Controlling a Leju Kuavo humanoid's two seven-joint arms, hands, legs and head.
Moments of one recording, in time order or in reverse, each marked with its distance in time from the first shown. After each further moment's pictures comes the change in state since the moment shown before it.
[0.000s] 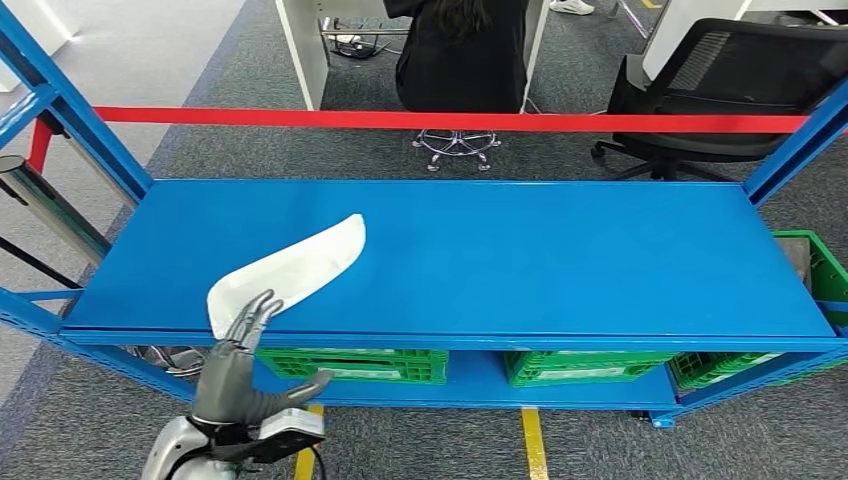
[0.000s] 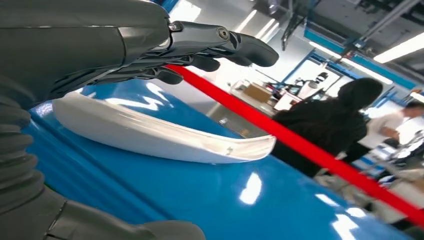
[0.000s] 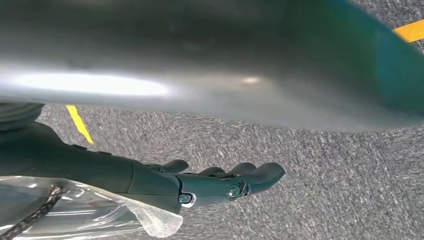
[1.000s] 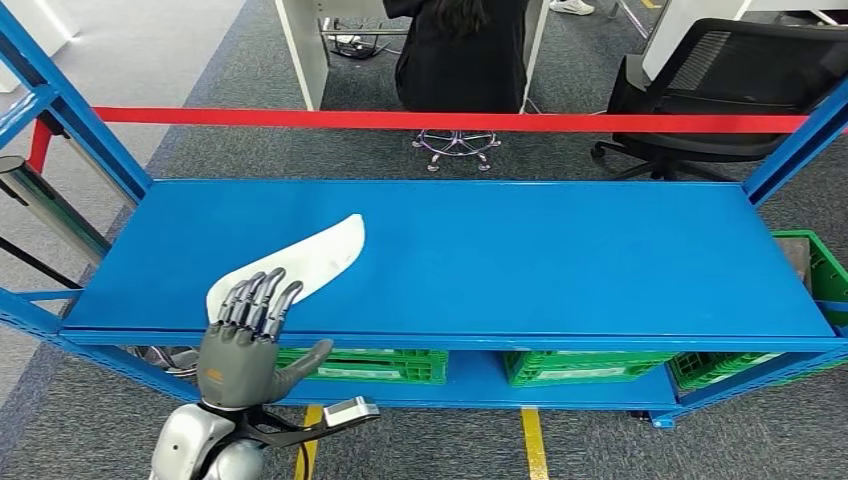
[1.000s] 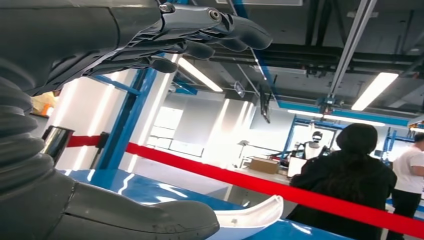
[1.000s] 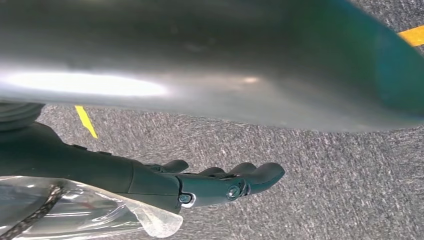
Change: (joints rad) left arm -0.056 -0.090 0.025 -0.020 -0.479 0.295 0.099; right arm -0.013 -0.001 -0.057 0.009 0.091 0.003 0.014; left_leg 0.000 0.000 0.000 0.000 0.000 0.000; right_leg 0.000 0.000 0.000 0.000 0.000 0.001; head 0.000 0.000
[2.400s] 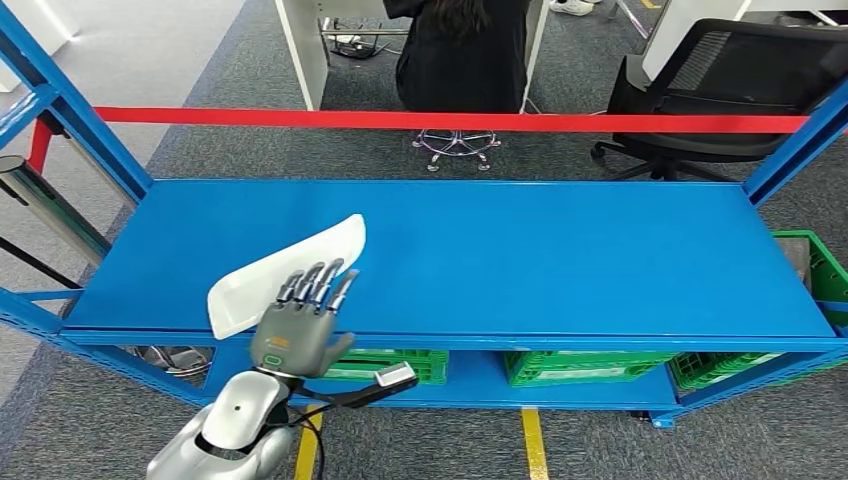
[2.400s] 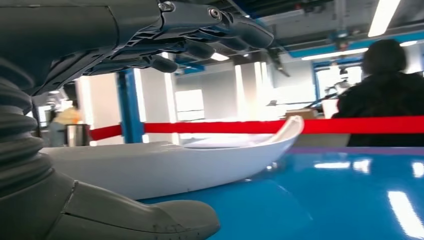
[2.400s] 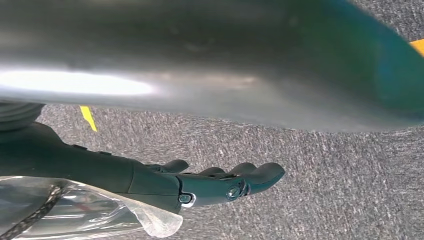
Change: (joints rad) left arm -0.201 0.164 -0.289 0.182 -0.254 -0.229 0.615; right arm -0.007 -0.004 -0.040 0.001 0.089 0.036 0.002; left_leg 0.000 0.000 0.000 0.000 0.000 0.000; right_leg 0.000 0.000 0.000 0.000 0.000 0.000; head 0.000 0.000
